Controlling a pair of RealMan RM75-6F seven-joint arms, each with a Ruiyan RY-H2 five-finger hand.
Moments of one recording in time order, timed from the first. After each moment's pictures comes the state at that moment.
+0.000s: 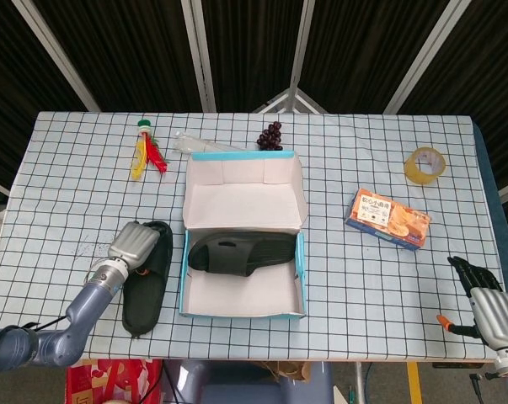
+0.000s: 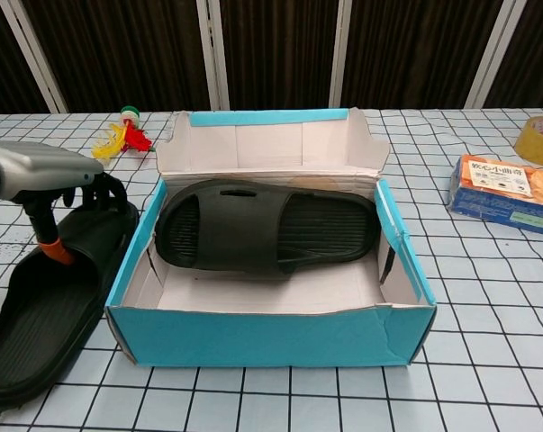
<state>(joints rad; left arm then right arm) -0.93 -1.31 0.06 -1.74 0.68 0.99 0.67 0.10 -0.97 0.00 -1.70 -1.44 1.29 0.16</state>
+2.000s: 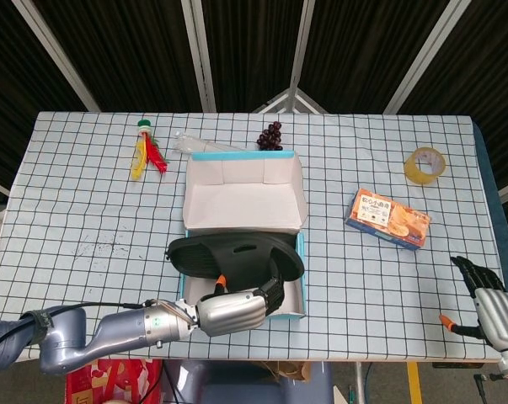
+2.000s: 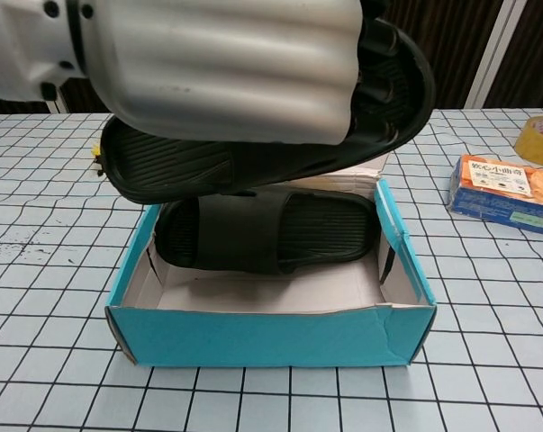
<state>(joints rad) -1.09 -1.16 -0.13 -2.02 1.70 0.77 1.35 0.09 -0.97 0.00 -1.68 -1.46 1.30 0.21</state>
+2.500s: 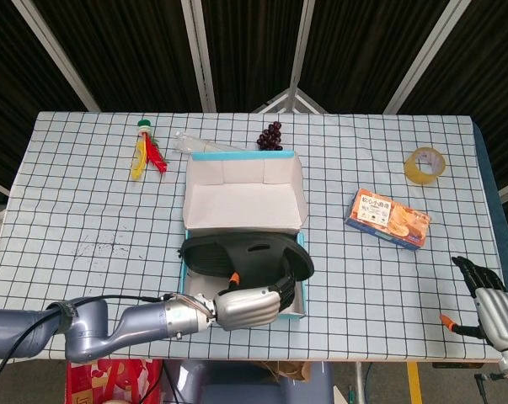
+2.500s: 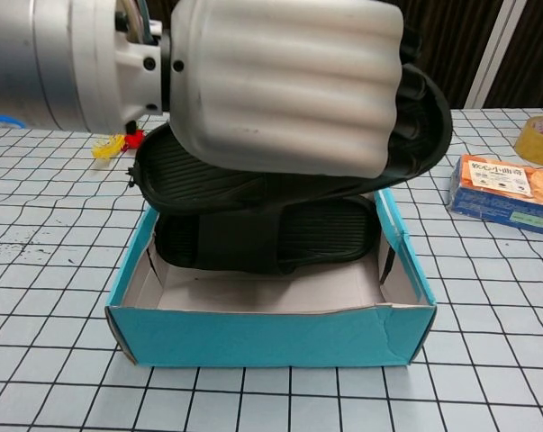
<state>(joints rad) -1.14 -1.26 -0.15 -1.92 1.69 0.70 1.31 0.10 -0.97 0.00 -1.67 -1.45 1.29 0.21</state>
